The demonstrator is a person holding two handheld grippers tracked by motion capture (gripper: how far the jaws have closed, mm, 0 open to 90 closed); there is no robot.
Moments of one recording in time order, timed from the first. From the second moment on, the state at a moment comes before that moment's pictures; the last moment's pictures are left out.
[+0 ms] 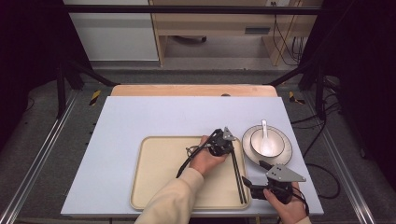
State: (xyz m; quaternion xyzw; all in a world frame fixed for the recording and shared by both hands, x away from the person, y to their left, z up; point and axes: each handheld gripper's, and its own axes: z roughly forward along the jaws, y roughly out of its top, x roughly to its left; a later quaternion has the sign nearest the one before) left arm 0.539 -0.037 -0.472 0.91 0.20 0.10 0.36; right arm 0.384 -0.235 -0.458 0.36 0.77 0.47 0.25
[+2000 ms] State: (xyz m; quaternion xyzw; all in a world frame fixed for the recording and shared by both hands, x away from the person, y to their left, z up) left arm 0.418 0.249 -0.444 0.73 0.24 0.27 0.59; right arm 0.387 -0.233 -0.451 0.36 0.72 0.52 0.28
